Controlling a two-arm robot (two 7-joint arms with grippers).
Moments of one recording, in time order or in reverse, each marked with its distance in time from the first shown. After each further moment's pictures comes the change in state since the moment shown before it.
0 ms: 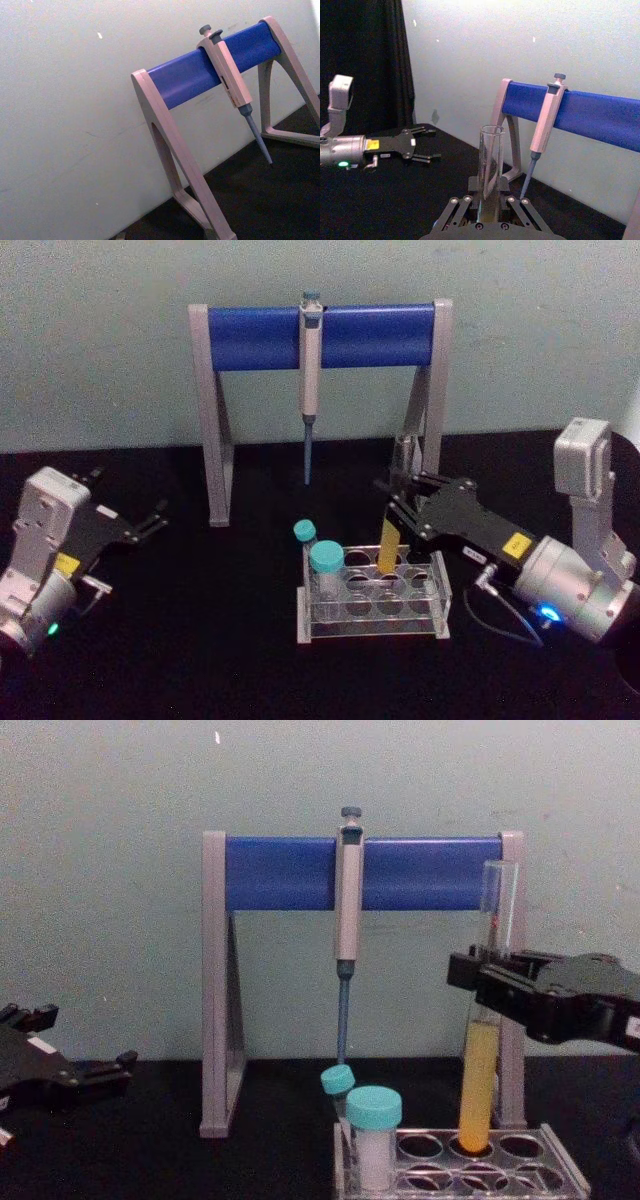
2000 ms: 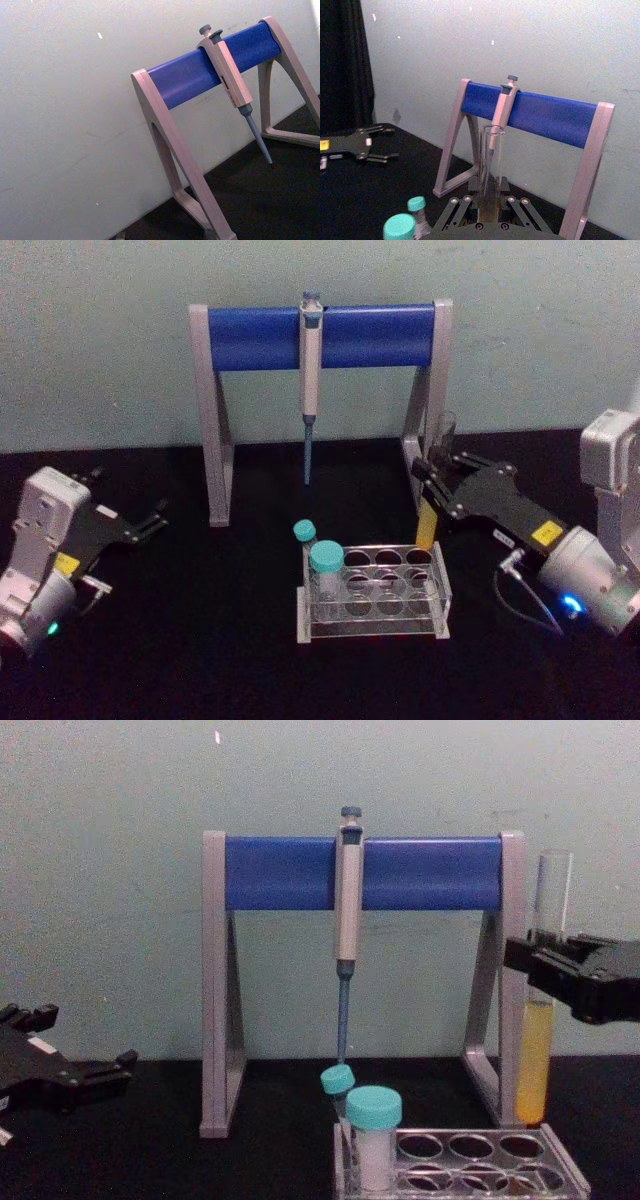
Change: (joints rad) left arm 0.000 0.000 0.000 0.000 0.000 0.000 0.000; right arm -0.039 -0.010 0.070 -0.019 -0.071 -0.016 -0.100
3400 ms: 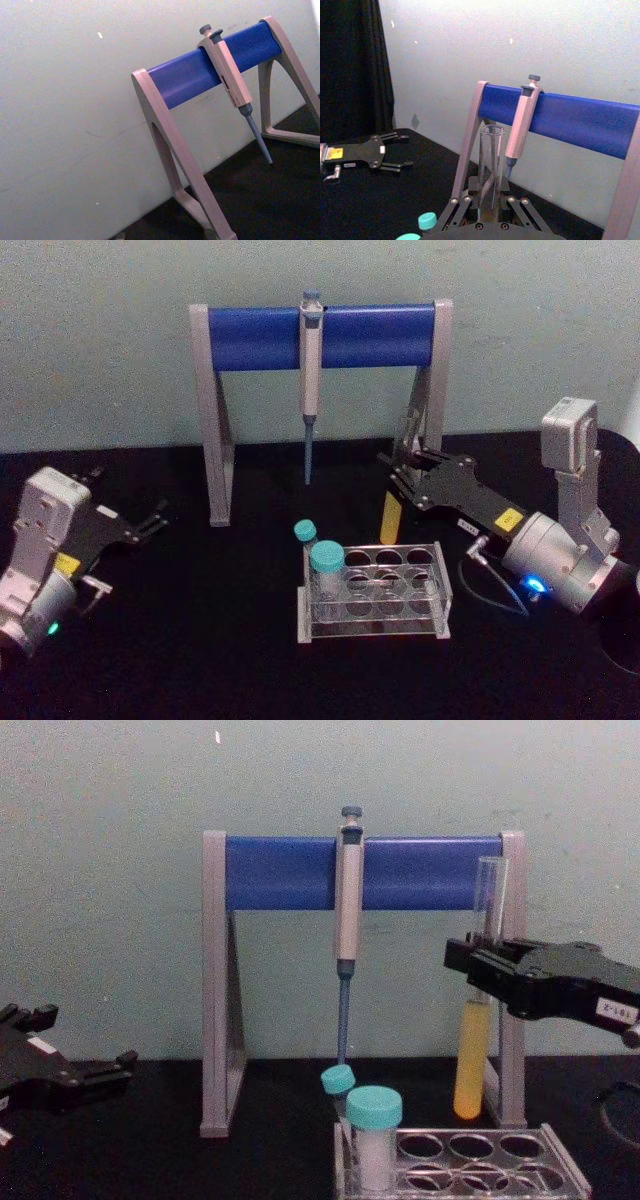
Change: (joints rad) left arm 0.000 0.000 0.000 0.000 0.000 0.000 0.000; right arm 0.131 -0.045 -0.083 0.147 0.049 -0.022 0.078
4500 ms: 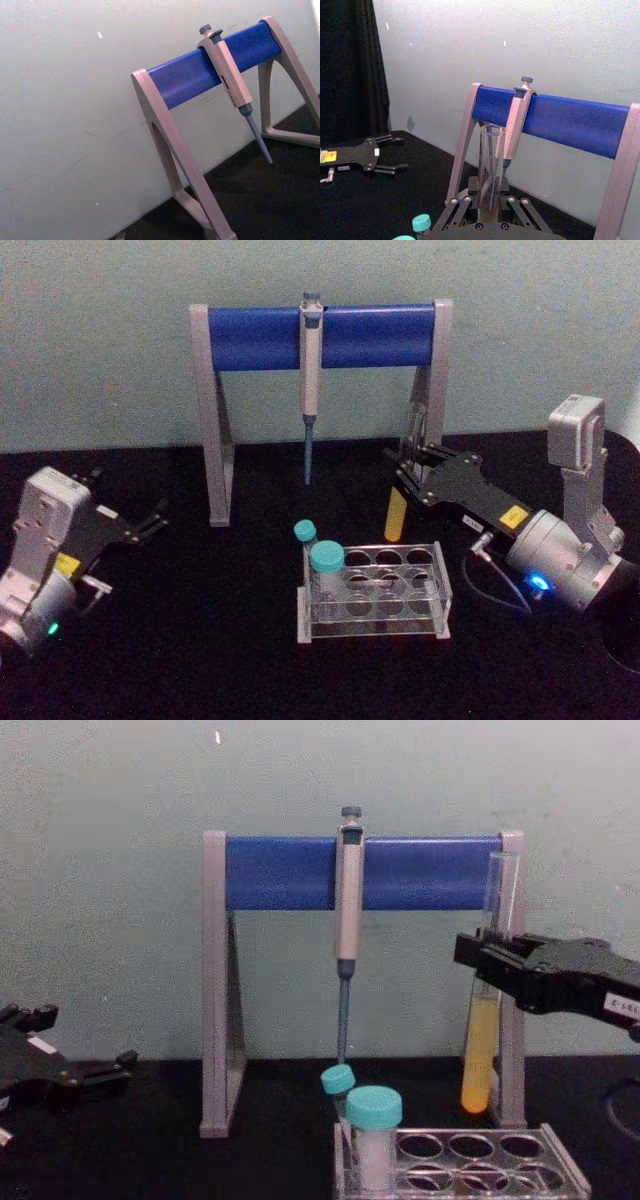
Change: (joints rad) left arm 0.000 0.000 0.000 0.000 0.000 0.000 0.000; right arm -0.004 -0.005 0.017 0.001 -0.002 -0.001 -0.008
